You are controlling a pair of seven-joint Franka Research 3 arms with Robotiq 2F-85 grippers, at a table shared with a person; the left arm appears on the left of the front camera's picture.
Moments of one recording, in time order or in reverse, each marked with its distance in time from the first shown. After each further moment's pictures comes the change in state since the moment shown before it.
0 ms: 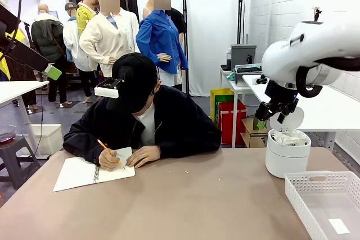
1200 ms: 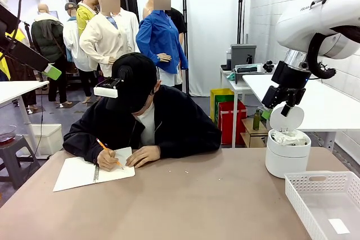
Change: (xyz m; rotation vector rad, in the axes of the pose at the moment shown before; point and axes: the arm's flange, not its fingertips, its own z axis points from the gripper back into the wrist) left arm 0.000 0.000 0.000 0.000 0.000 0.000; right arm -0.011 0.004 0.053 0.124 0.052 0.035
